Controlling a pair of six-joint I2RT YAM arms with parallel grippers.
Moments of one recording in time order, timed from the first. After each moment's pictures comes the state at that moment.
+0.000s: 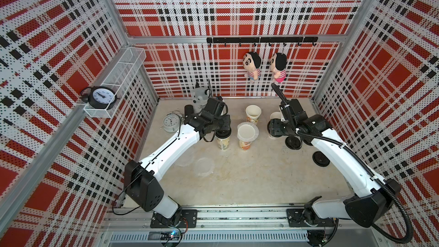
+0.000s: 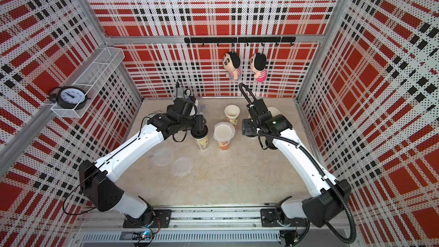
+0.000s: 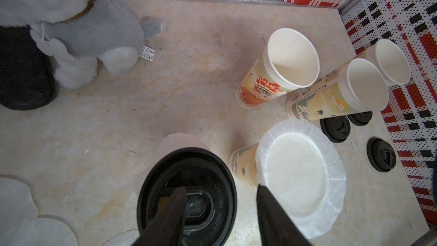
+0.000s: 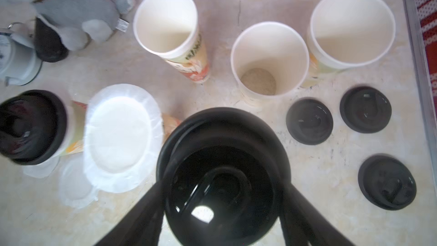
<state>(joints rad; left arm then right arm) -0.57 1.54 1.45 -0.68 -0.05 -0.44 0.51 1.40 1.53 -1.03 0.18 0.40</state>
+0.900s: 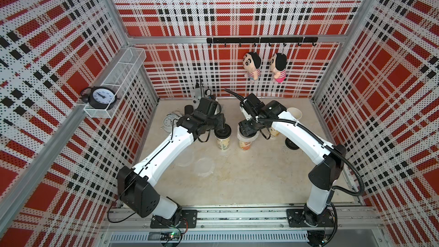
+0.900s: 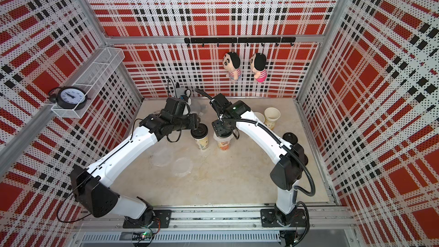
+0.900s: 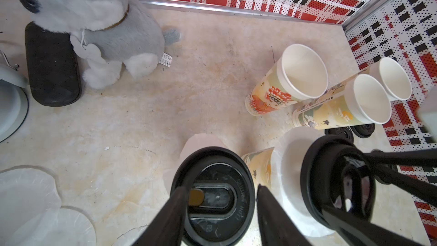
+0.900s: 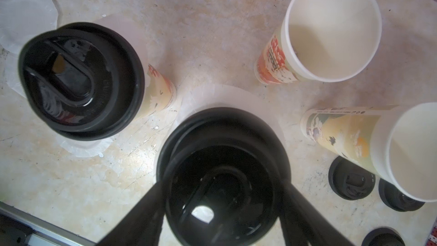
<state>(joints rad) -0.52 1.48 1.42 -0.68 -0.05 -0.44 0.71 1.84 1.92 -1.19 0.15 0.21</state>
